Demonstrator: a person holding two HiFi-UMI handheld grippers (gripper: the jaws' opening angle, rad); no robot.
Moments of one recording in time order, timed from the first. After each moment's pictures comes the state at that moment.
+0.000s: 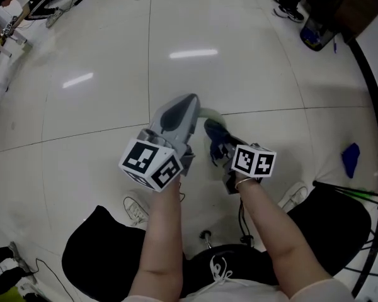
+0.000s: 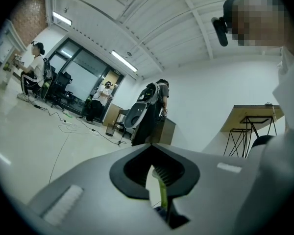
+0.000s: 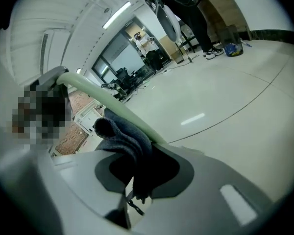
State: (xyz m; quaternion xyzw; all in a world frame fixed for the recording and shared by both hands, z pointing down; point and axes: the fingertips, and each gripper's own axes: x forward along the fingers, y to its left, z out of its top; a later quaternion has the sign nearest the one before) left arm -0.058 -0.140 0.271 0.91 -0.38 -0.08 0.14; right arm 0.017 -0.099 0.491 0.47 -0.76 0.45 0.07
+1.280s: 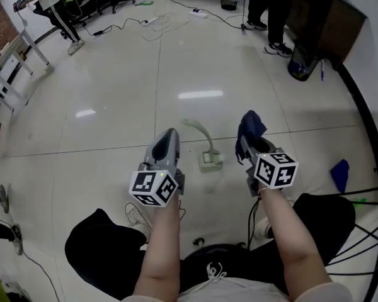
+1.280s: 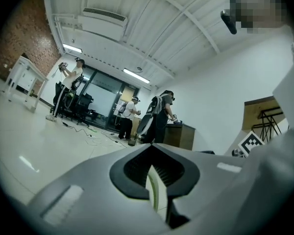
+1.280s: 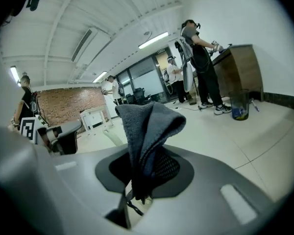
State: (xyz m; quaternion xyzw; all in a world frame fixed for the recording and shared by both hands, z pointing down) left arm -0.078 -0.059 0.243 0.85 -0.52 -0.10 0.10; right arm 0.134 -0.068 0.317 0.51 -0.83 0.23 0.05
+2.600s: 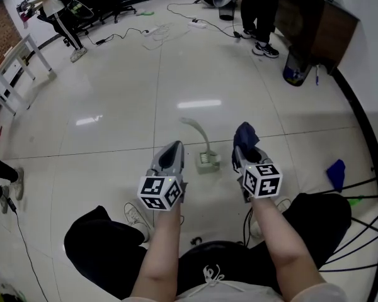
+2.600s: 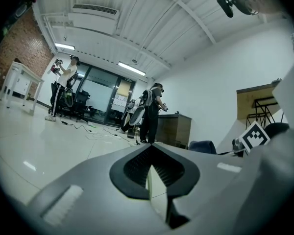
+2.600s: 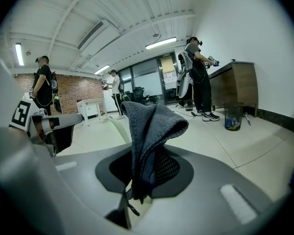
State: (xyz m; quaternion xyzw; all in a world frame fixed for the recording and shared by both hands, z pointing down) left arm -0.061 -0.019 0.274 0.86 -0.51 -0.05 0.09; right arm 0.130 -0.027 0.333 0.54 -0.82 0.16 0.09
